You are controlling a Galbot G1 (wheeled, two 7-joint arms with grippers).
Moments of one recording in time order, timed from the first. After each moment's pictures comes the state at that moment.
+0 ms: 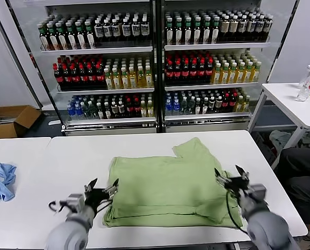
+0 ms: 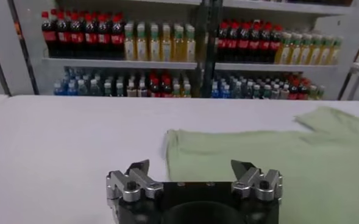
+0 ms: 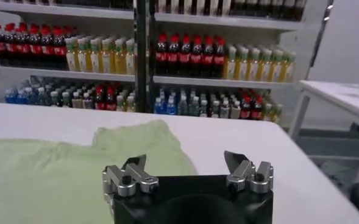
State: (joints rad) left arm 1.25 -1.20 -0.40 -1.95 -0.48 0.56 -0.20; right arm -1.01 1.05 0.32 1.79 0.55 -0.52 0.20
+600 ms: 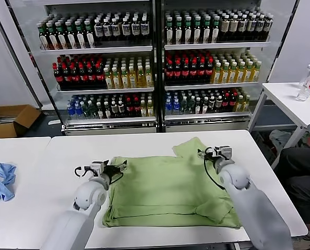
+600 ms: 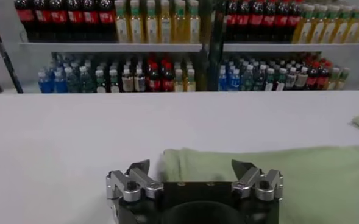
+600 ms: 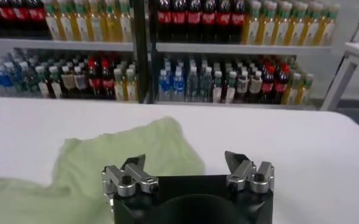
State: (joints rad) left arm 0.85 -1.23 -0.23 -1.53 -0.54 0.57 -0.22; right arm -0.56 1.18 0.10 1.23 0.57 -0.56 0.16
